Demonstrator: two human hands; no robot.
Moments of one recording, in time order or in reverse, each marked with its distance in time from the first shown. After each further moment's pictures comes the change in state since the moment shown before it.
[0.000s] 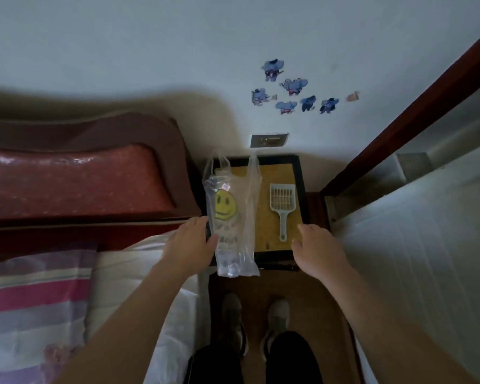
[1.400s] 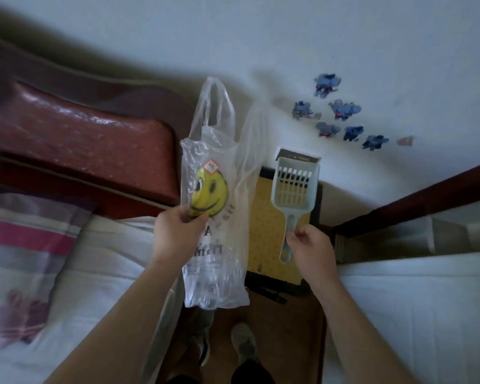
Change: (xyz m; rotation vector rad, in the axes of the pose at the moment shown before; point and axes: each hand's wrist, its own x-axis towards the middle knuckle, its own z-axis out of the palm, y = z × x) left_hand 0.003 0.027 -0.001 -0.981 0.515 -0.455; right_hand 0.052 -0.019 -0.032 0.728 0.023 -0.092
